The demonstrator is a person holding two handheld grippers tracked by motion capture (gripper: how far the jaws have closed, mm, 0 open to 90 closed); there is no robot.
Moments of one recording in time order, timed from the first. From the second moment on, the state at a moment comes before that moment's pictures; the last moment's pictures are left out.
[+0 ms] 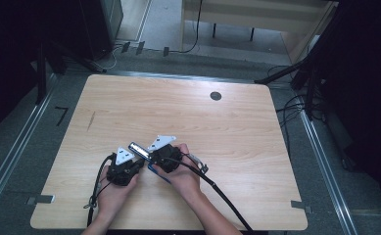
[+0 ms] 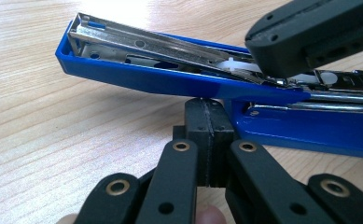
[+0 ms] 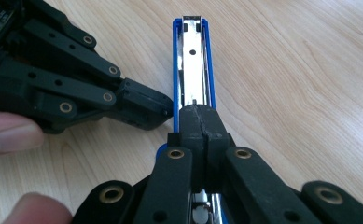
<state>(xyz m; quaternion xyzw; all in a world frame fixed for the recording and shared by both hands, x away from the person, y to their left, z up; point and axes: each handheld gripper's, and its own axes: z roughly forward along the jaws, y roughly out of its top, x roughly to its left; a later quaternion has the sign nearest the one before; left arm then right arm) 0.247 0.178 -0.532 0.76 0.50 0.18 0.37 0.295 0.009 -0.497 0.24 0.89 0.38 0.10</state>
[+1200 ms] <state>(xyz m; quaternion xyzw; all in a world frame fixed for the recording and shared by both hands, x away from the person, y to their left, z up) 0.226 0.166 -0.527 0.75 0.47 0.17 0.42 0.292 0.009 -0.483 0.24 0.87 0.41 0.11</state>
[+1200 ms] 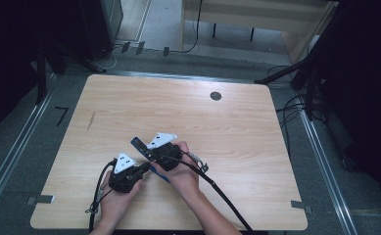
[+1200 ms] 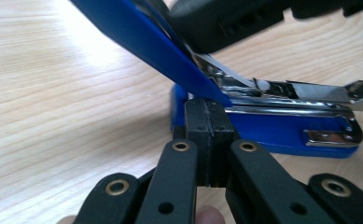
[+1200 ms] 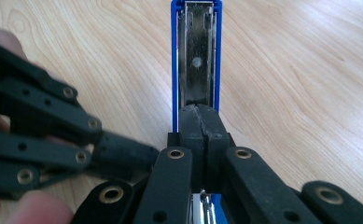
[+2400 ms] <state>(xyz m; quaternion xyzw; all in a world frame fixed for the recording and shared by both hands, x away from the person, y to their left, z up) 0.216 0.123 -0.532 0.80 0.40 0.18 0.40 0.281 -0.017 -0.465 0.25 0.85 0.45 0.12</state>
